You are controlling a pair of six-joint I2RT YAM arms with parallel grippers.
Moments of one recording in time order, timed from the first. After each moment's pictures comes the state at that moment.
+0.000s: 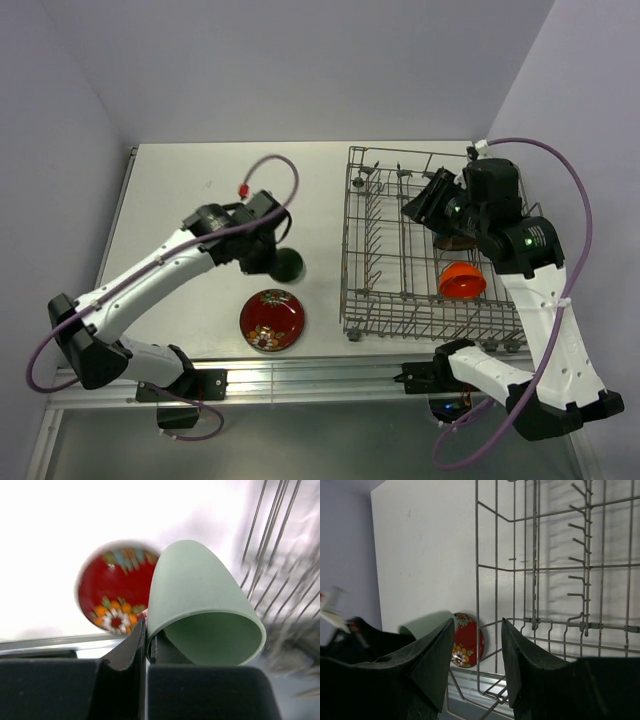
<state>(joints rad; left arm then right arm) -0.87 1.38 1.36 -1.13 -0.15 -0.87 0.27 1.01 1.46 -1.05 -0.06 0.69</state>
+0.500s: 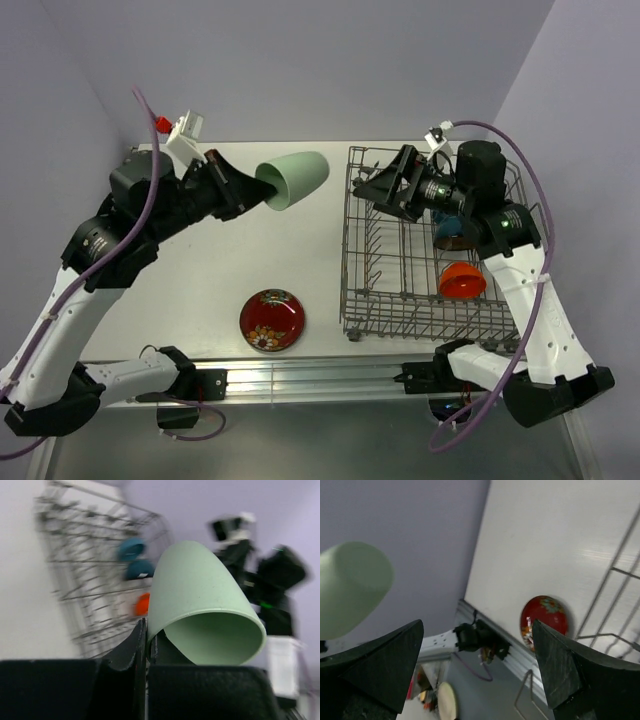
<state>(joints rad) -0.70 1.12 1.65 -0.78 0.02 -0.84 0.27 1.11 1.43 -0.75 -0.57 0.78</state>
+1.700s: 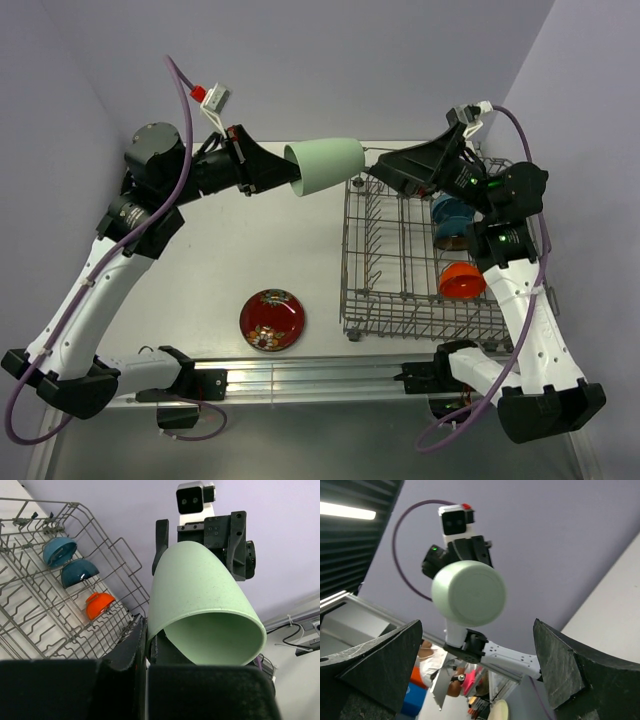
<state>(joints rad) -0.56 1.21 1.59 -0.34 0.57 -0.88 0.15 0.99 1.17 0.23 -0.90 1.42</state>
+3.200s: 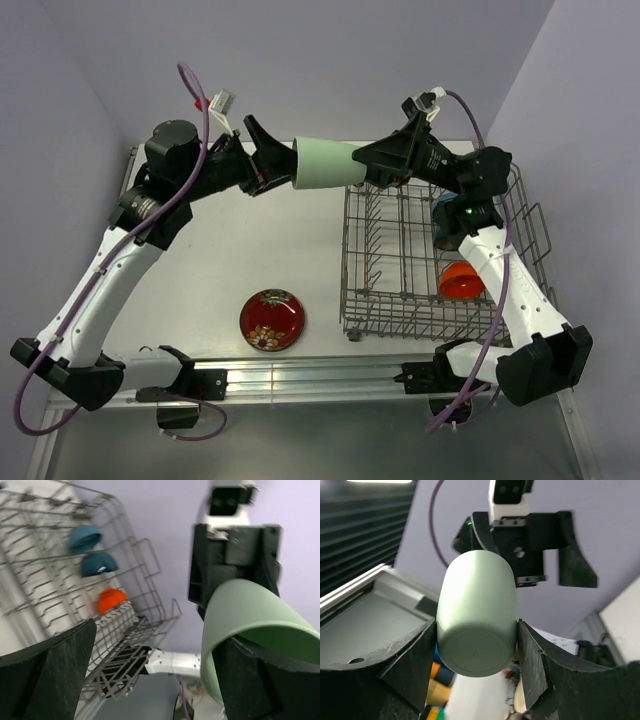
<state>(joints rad) -0.54 1.27 1.58 -0.38 0.51 -0.95 0.27 1.21 1.20 0.63 -0.99 1.70</state>
